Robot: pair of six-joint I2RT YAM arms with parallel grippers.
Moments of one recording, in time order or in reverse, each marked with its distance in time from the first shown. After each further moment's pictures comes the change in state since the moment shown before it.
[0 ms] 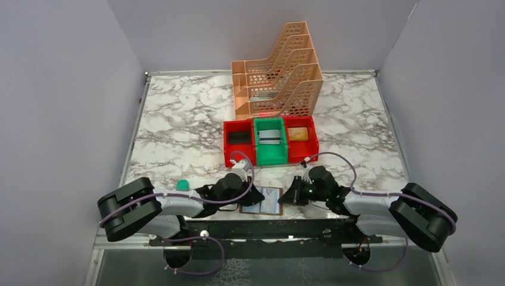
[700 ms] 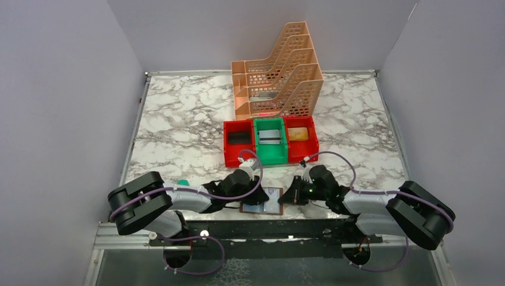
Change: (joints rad) left arm -0.002 0.090 0.101 -0.089 0.059 0.060; right arm -0.006 0.009 0.000 -0.003 -0.022 -0.029
